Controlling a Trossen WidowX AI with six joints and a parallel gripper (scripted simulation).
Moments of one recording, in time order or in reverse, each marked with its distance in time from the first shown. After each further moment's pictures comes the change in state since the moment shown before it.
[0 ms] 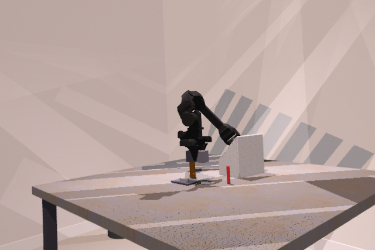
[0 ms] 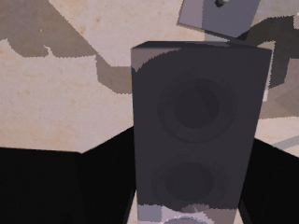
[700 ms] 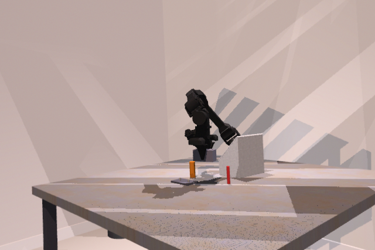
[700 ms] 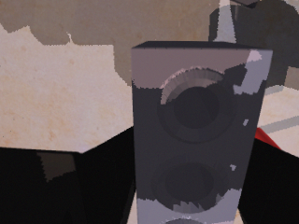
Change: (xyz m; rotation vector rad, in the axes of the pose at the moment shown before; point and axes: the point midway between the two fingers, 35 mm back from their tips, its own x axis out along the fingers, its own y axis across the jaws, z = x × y) arm -0.006 0.003 -0.041 -0.084 -0.018 -0.011
